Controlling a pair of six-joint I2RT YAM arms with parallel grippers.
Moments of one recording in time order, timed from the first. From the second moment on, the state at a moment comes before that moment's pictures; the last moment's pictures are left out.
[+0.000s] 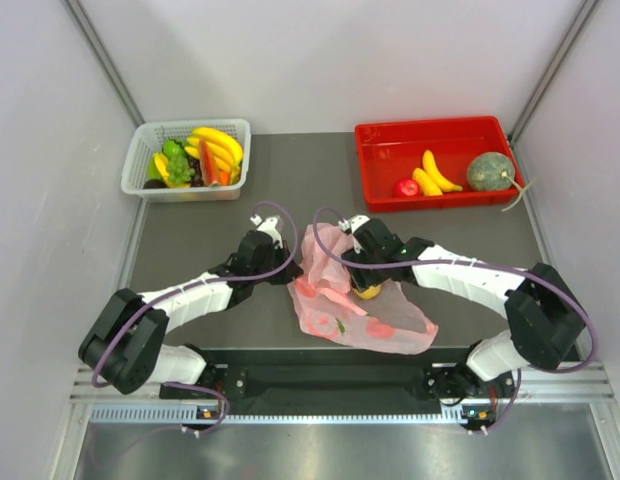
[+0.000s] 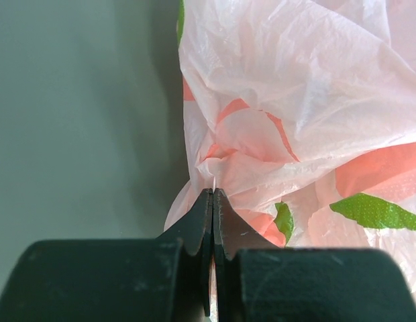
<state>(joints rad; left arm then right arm) -0.57 1.34 0.54 0.16 0.14 -0.62 0.79 1.47 0.90 -0.43 0.12 0.17</state>
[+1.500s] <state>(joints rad) -0.45 0.99 0.57 -0.06 -0.19 -0.59 0.36 1.25 1.22 -0.76 -0.53 0.02</state>
